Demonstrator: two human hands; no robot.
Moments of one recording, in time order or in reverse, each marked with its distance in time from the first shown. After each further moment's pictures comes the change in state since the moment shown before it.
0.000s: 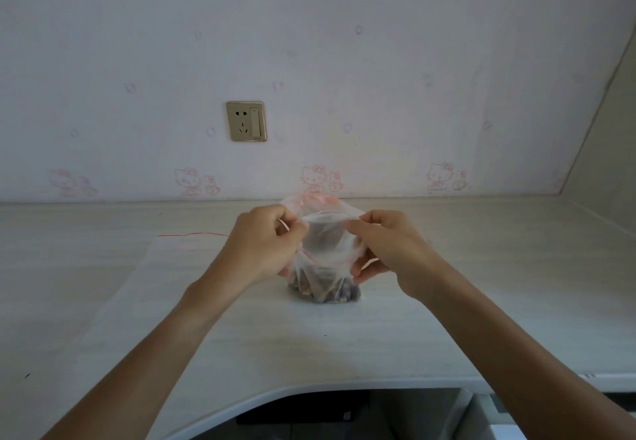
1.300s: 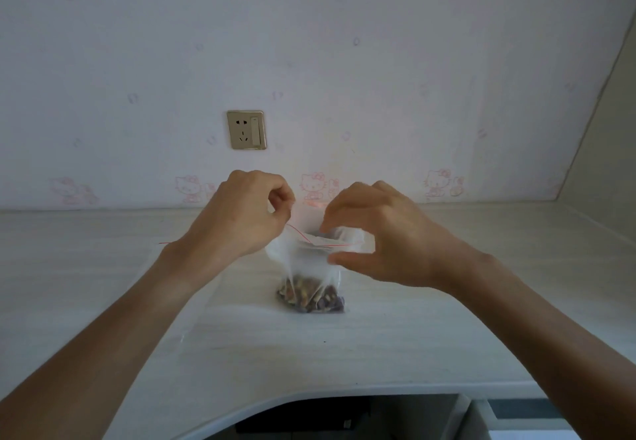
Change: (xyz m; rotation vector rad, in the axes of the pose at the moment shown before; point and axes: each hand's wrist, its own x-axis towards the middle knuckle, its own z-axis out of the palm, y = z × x) left_hand 0.020 0.027 -0.040 0.395 0.067 0.320; right_hand -0.024 -0.042 -0.019 -1.106 -0.127 -1.043
